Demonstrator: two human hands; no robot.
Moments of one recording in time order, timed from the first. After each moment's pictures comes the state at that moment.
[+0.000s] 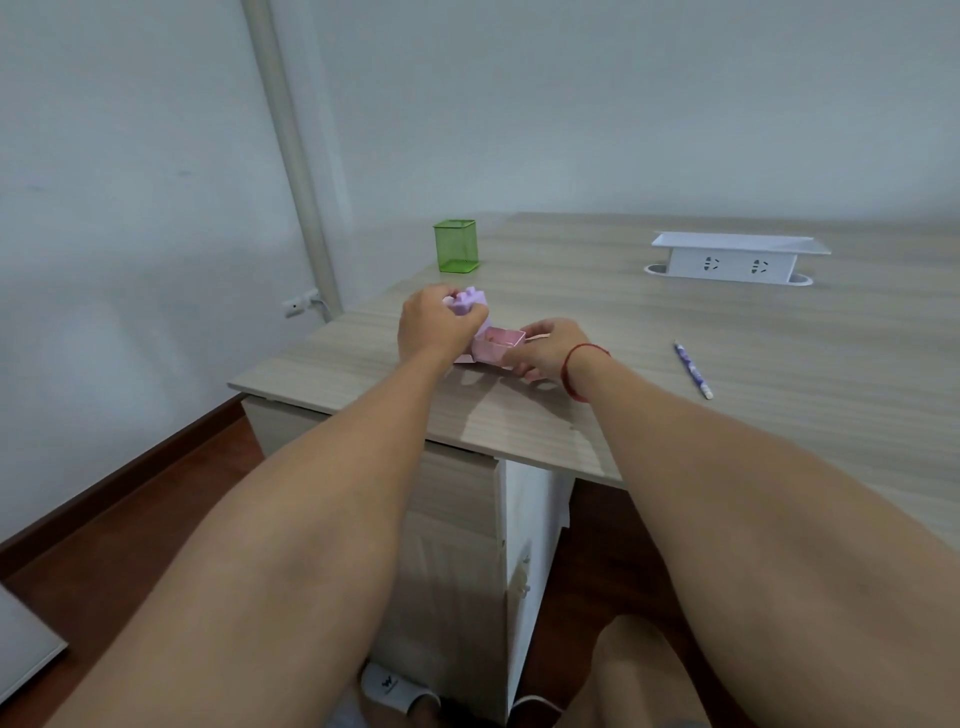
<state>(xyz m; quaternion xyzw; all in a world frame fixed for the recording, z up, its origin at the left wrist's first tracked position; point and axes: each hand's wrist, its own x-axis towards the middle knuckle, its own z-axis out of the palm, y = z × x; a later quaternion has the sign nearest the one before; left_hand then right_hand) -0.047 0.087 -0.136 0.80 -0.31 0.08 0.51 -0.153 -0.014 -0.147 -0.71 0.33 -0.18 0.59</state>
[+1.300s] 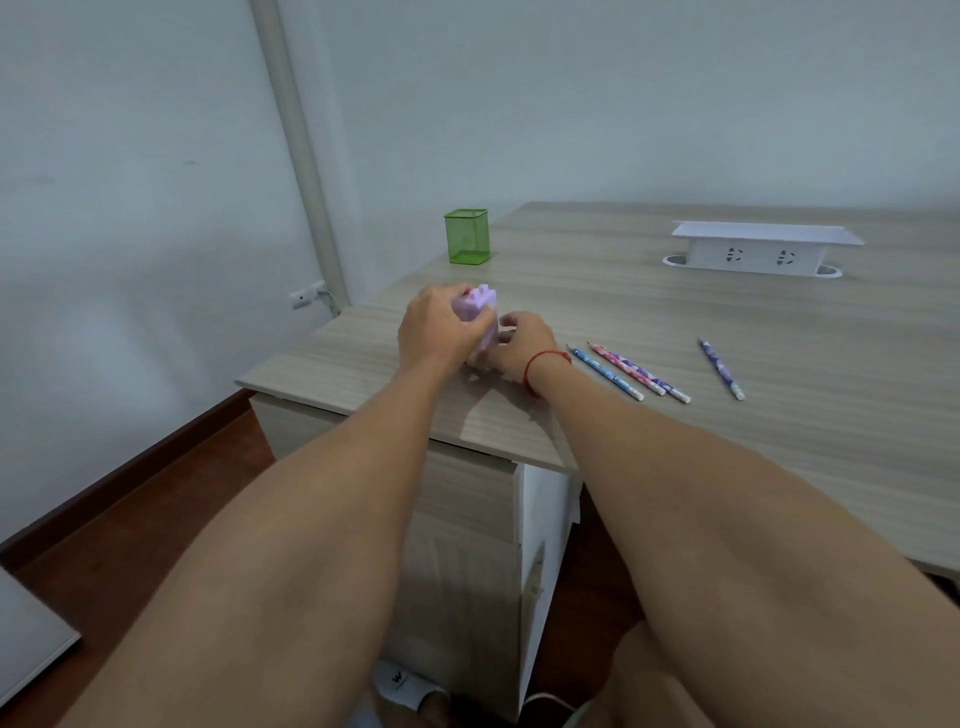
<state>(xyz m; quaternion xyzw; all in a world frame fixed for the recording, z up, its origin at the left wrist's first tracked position) -0.027 0.092 -0.149 0.82 -0.36 0.14 0.42 -0.108 0.013 -0.159 -0.80 0.31 -0.22 0.46</state>
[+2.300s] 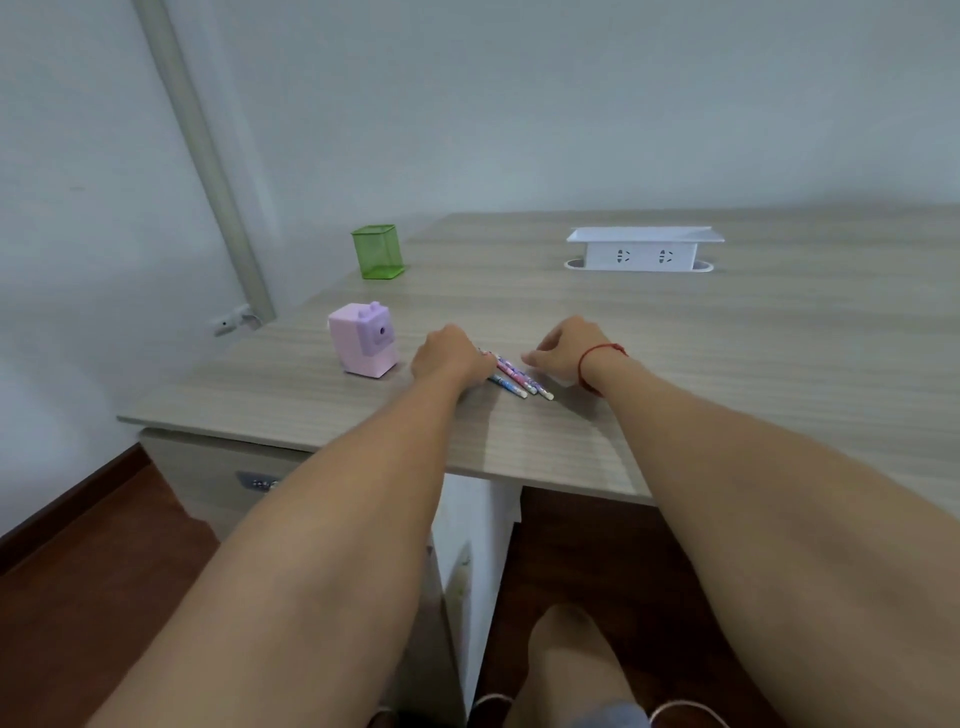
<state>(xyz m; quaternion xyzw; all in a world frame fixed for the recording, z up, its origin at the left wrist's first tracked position) -0.132 0.015 -0.146 0.91 -0.33 -0.03 0.25 -0.249 -0.078 -0.146 -0.84 0.43 -0.17 0.27</state>
